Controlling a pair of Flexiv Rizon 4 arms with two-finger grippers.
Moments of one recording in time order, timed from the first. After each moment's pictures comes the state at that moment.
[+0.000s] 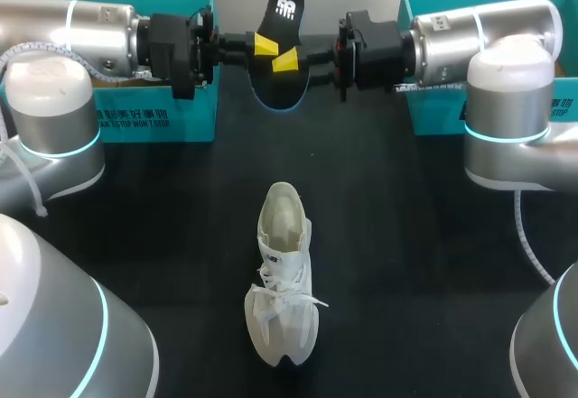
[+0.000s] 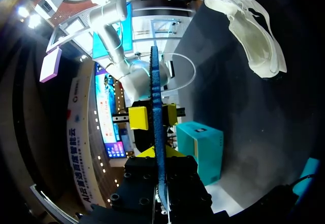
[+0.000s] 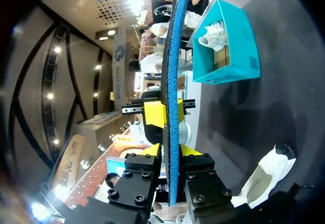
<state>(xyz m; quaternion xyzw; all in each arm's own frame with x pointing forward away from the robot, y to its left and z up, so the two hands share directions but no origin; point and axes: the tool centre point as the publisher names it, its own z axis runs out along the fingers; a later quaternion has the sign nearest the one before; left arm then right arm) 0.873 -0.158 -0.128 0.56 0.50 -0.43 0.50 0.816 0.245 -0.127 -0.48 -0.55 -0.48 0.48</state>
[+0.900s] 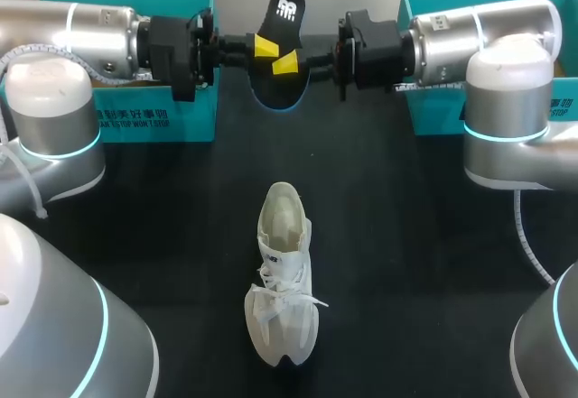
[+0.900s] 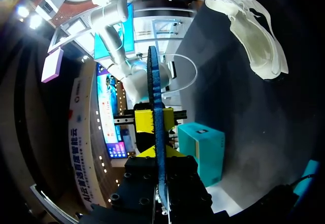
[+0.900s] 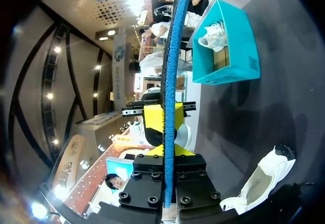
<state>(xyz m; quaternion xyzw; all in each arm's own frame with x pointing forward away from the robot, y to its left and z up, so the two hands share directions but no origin) 0.870 -0.159 -0.129 0.55 0.50 -0.44 0.50 0.817 0.246 -0.128 -0.48 -0.55 -0.48 0.48</state>
